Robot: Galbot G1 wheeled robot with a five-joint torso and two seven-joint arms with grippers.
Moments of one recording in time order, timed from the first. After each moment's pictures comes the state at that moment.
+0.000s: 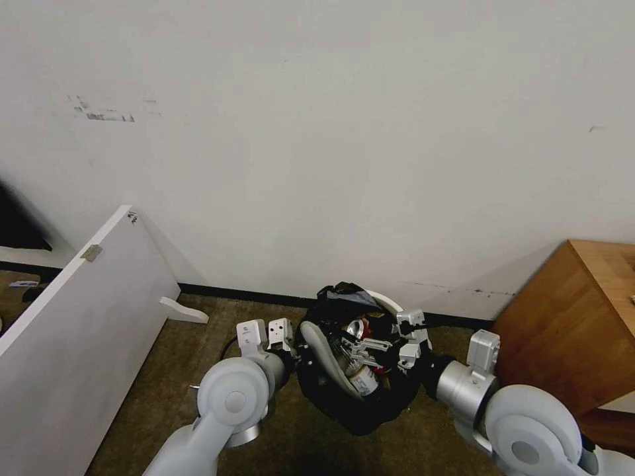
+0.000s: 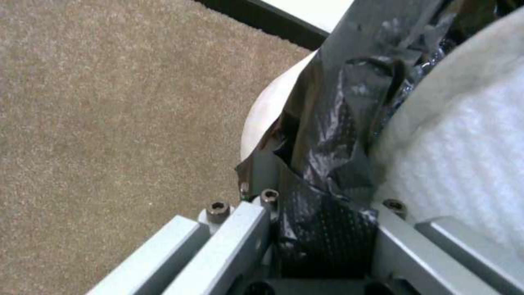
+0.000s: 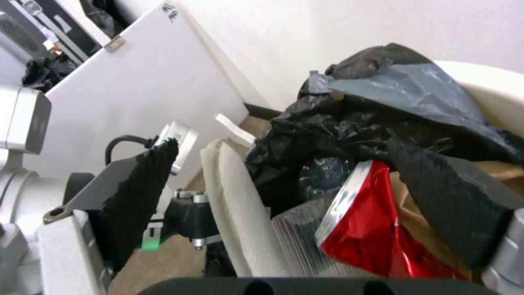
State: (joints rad) left arm 1.14 -1.21 -0.06 -2.14 -1.31 0.73 -0.92; right arm -1.36 0.70 0.23 2.33 1.12 -0.32 0.12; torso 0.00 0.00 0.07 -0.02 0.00
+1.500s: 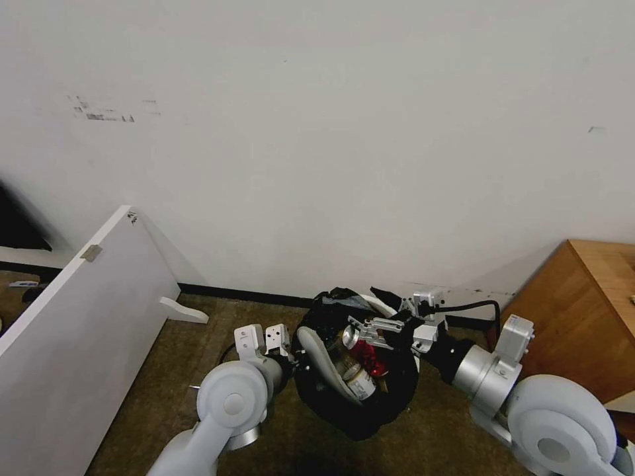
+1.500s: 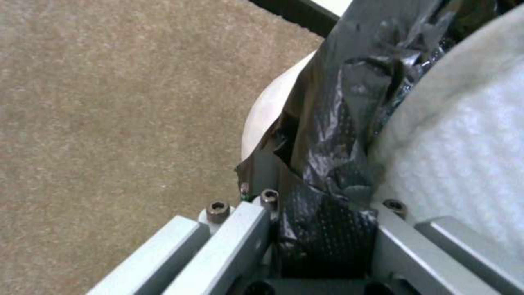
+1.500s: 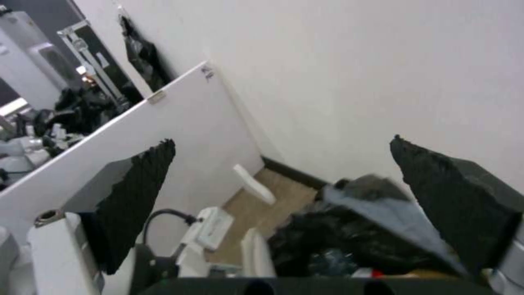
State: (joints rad) left arm 1.18 -1.22 -0.09 -2.14 -1.33 0.72 -0.95; right arm -1.39 0.67 0.35 2.41 1.09 -0.25 0.05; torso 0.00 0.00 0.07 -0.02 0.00
